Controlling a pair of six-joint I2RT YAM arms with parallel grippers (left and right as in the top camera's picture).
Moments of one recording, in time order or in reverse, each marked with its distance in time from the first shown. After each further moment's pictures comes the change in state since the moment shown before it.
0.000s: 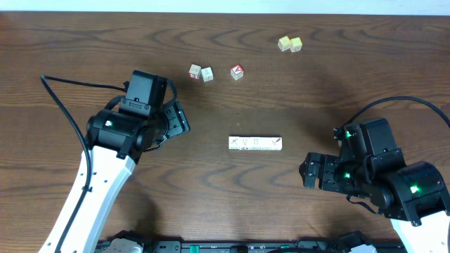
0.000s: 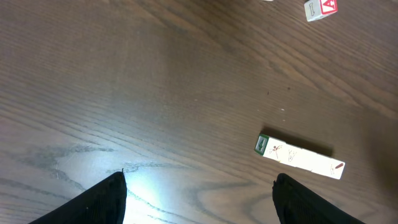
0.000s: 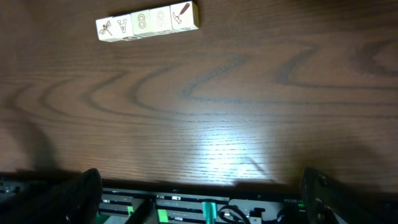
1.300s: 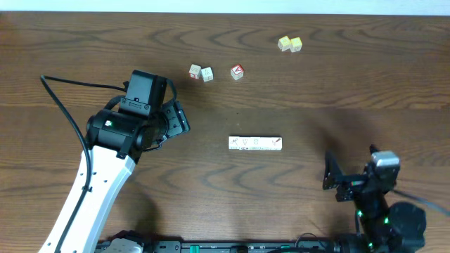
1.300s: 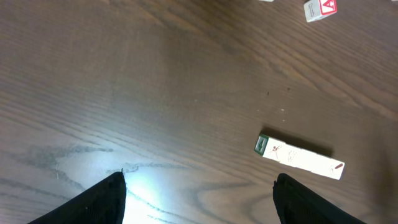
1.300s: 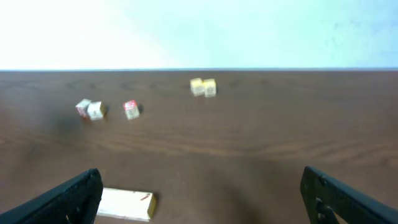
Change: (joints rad) left arm 0.000 0.000 0.002 0.000 0.000 0.000; right arm -0.317 -0.866 -0.723 0.874 -0.005 -0.436
